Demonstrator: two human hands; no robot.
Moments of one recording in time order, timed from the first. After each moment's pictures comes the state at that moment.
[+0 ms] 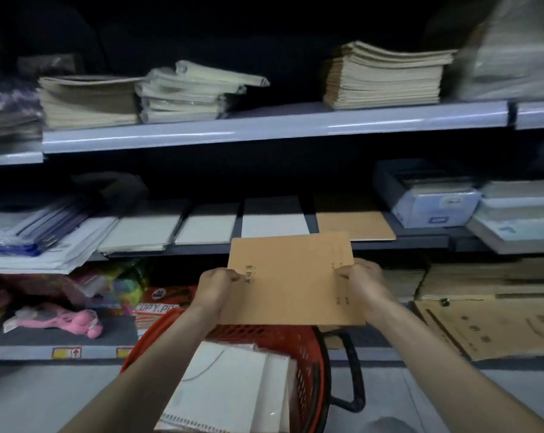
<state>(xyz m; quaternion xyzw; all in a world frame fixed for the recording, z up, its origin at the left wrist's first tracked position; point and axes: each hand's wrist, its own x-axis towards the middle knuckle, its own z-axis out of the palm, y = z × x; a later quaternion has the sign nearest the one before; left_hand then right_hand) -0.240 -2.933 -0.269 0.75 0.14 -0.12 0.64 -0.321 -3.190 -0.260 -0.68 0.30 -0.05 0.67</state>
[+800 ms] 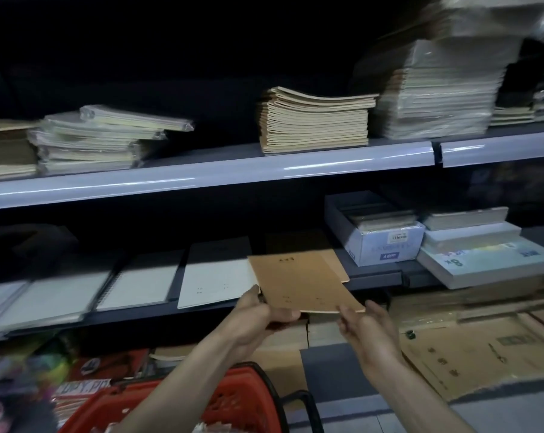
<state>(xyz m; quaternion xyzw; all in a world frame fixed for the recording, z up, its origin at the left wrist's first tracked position) -0.227 -3.097 -0.249 0.66 -0.12 -0.28 0.69 -0.315 -3.284 -0.301 -0.44 0.34 -0.21 0.80</state>
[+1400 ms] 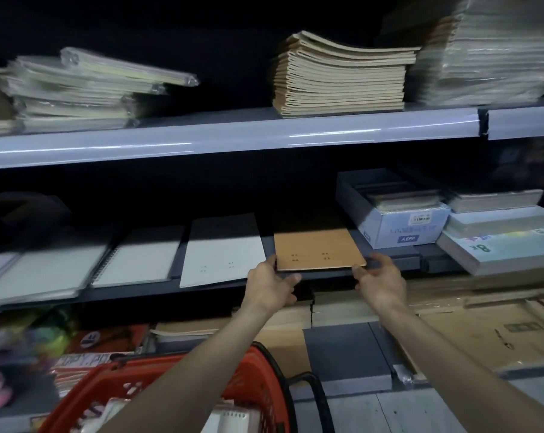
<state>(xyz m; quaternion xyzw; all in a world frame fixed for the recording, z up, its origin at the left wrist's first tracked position) -0.177 -3.124 -0.288 0.83 -0.12 -0.13 0.53 -0.256 -3.317 -0.299 -0.75 0.36 -0.21 0.52</state>
